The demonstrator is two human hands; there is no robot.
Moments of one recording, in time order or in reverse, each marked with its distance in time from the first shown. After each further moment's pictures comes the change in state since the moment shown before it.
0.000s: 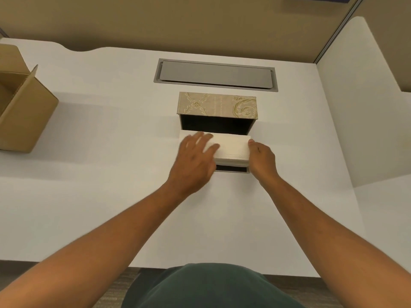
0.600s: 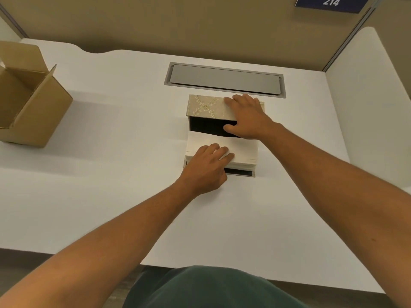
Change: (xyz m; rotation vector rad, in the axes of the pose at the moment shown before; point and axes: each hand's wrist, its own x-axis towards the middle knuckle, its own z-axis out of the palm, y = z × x) left_hand 0.010 0.010 -0.005 0.068 -0.282 0.129; right_hand 0.054 -0.116 -0.004 -0.870 -0.232 -0.730
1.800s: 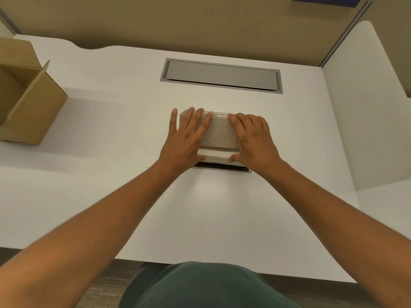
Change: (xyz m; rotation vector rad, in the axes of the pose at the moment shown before) left_hand 0.009 -0.054 -0.018 0.280 0.178 -0.176; right_hand -0.082 -0.003 0.041 -0.101 0.319 -0.062
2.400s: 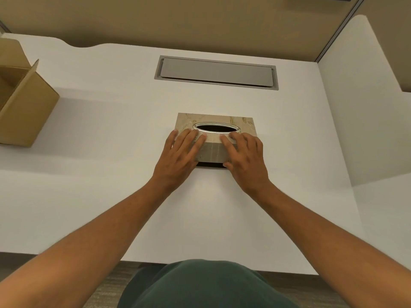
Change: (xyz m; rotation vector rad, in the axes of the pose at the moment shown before) left_hand -0.043 0.010 0.034 -0.012 0.156 0.076; right_hand -0.047 -0.012 0.052 -0.039 0.263 -0.010
